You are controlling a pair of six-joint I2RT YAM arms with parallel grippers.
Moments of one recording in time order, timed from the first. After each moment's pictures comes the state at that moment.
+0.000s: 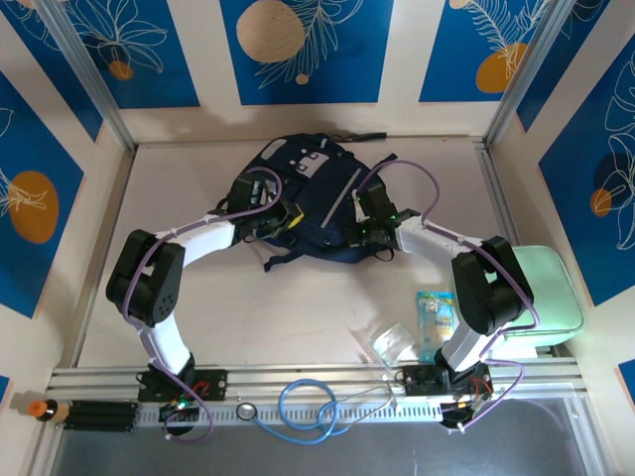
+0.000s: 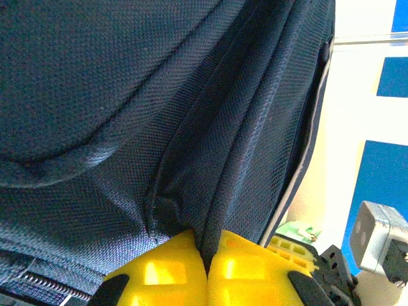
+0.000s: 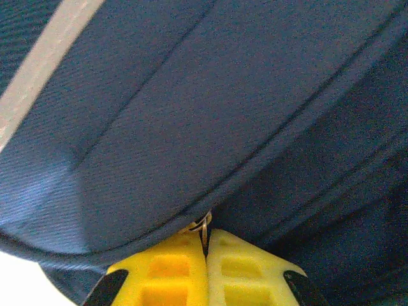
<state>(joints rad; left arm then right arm) -0.42 1.78 1.08 0.03 0.50 -1.11 0.47 1.66 1.04 -0.34 -0.05 0.31</state>
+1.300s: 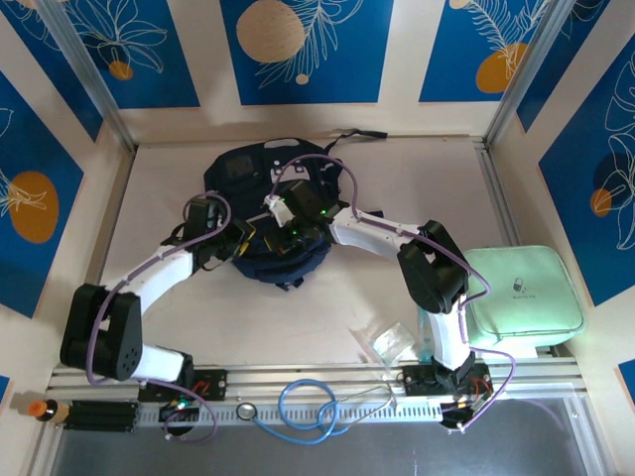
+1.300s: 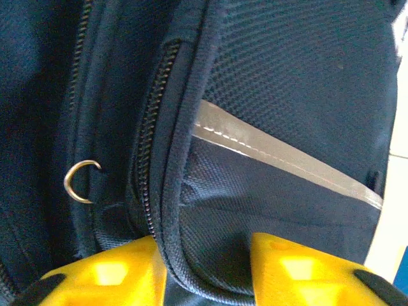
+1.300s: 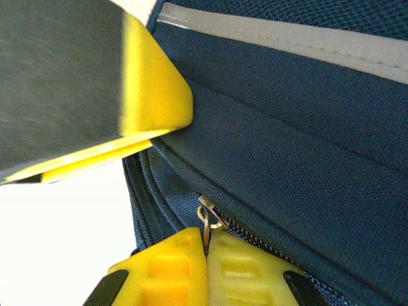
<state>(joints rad) -0.25 1.41 0.76 -0.17 0.30 -1.18 0.80 1.99 1.51 -0.40 -0.34 0.21</state>
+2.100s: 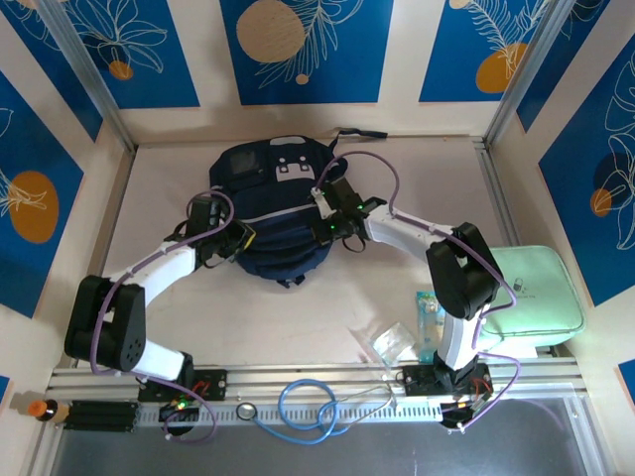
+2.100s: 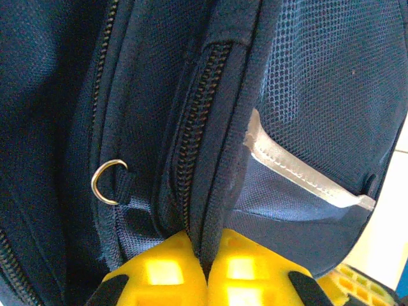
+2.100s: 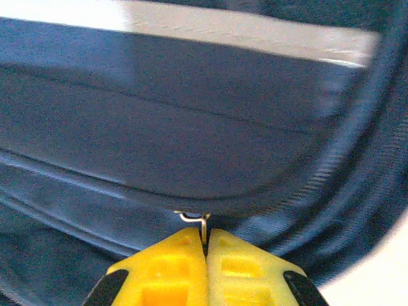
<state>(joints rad) -0.24 1.45 0.78 -0.15 0.31 -1.15 0.61 1.83 1.29 -0.44 -0.12 0.19</state>
